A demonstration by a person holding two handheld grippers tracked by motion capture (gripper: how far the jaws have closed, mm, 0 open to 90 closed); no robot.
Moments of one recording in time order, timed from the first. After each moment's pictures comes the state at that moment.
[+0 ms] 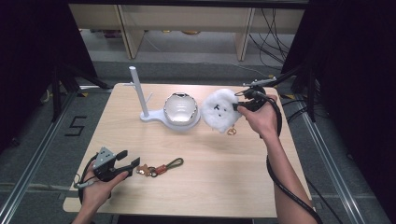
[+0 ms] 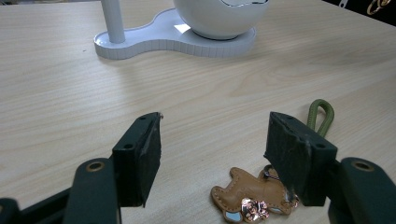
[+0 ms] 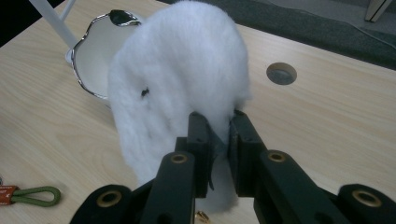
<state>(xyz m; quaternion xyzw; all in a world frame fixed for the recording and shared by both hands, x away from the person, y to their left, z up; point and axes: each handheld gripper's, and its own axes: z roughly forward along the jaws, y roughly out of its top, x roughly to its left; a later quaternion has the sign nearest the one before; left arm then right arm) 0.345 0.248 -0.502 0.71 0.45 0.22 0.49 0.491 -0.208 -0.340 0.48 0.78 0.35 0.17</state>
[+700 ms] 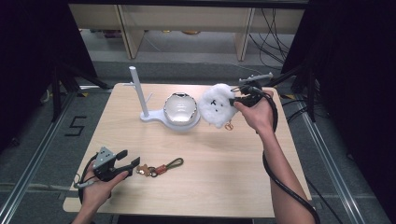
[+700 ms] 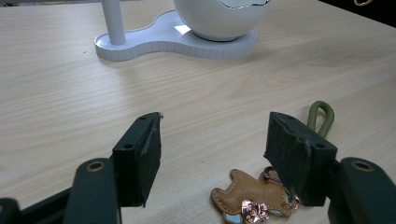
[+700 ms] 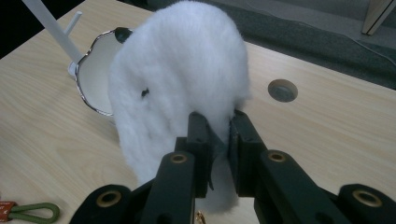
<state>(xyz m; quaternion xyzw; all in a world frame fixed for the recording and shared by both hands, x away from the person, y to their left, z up) 0.346 0.248 -0.502 0.71 0.45 0.23 0.49 0.499 -0.196 -0.333 0.48 0.78 0.36 0.18</state>
